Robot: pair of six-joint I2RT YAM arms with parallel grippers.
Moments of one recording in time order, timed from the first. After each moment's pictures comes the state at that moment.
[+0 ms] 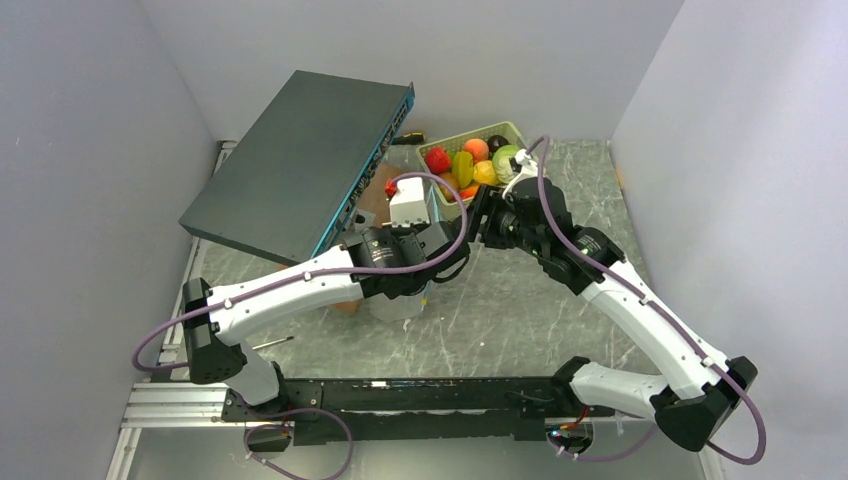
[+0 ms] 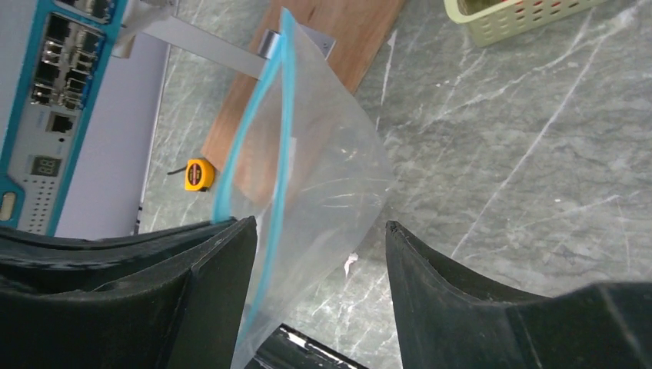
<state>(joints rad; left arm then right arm) -1.19 1.57 1.62 -1.00 -0.85 -1.10 0.65 1.08 1.18 -0.60 0.07 0.69</state>
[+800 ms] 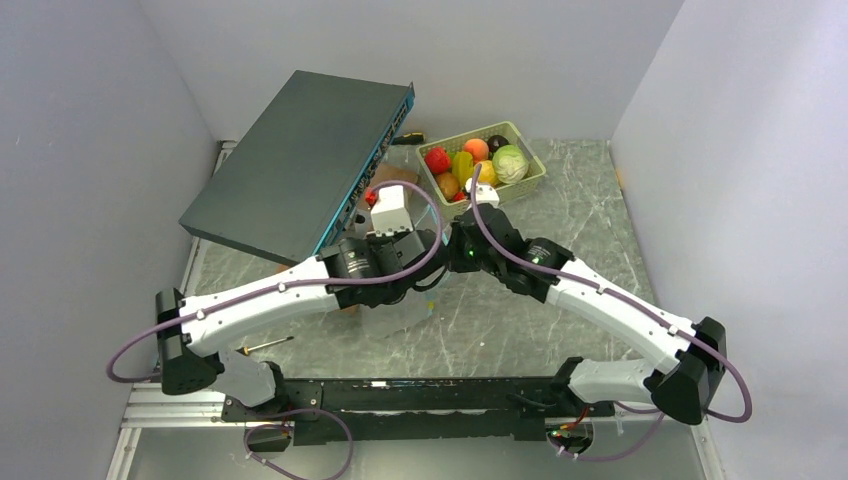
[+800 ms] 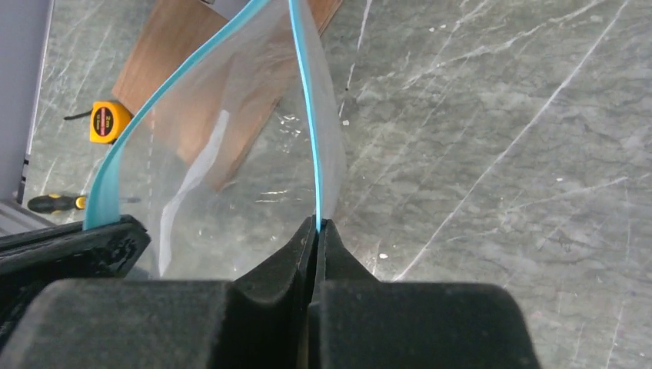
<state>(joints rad) -1.19 1.45 1.47 -0.92 -0.81 -1.12 0.86 1.21 1.10 -0.56 0.25 0.65</state>
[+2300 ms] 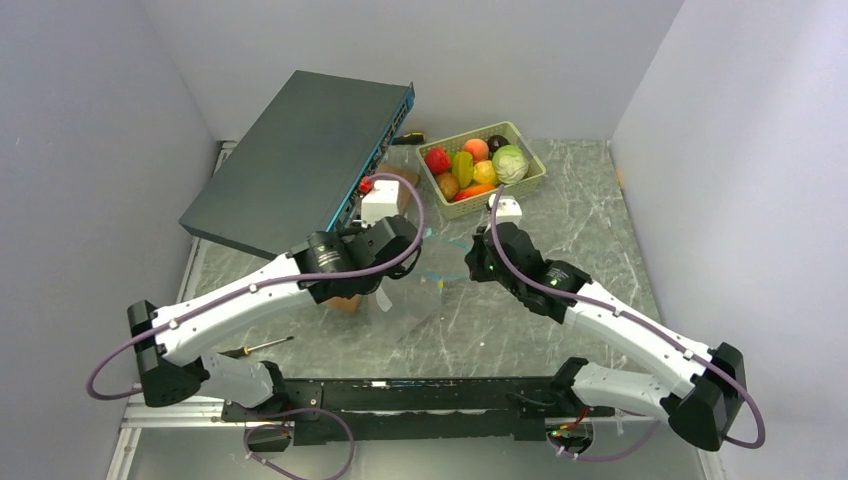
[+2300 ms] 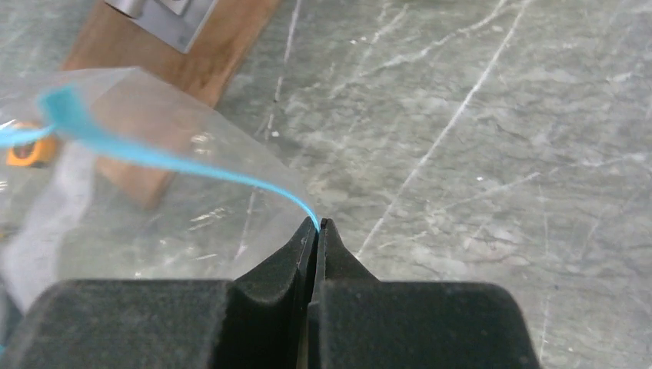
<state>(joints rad) -1.10 1.35 1.40 -0.91 -0.69 -0.80 0.82 1.05 0.88 -0.41 0.31 0.56</state>
